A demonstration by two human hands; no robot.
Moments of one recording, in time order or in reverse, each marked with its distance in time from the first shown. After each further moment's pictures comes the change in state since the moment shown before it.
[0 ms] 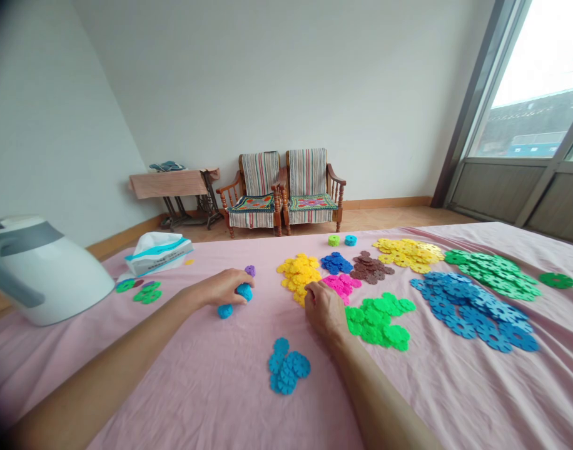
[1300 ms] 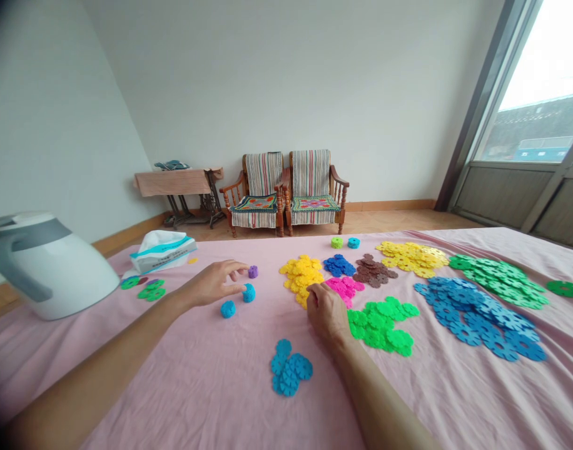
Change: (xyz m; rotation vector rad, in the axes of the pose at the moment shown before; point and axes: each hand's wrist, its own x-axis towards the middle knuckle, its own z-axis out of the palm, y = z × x) left_hand -0.029 0.012 -0.021 -0.221 0.295 -0.146; right_hand -0.001 0.000 0.001 0.034 0.029 -0.023
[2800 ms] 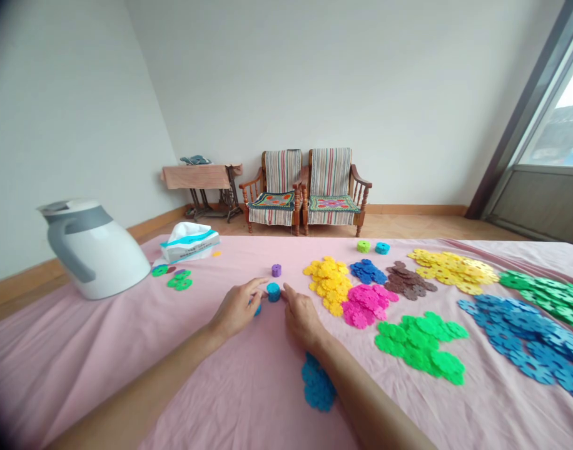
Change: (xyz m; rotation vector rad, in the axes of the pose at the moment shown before) left_hand -0.043 0.007 0.048 -0.085 0.241 -0.189; right_hand 0.010 -0.072 0.065 0.369 -0.359 -0.190
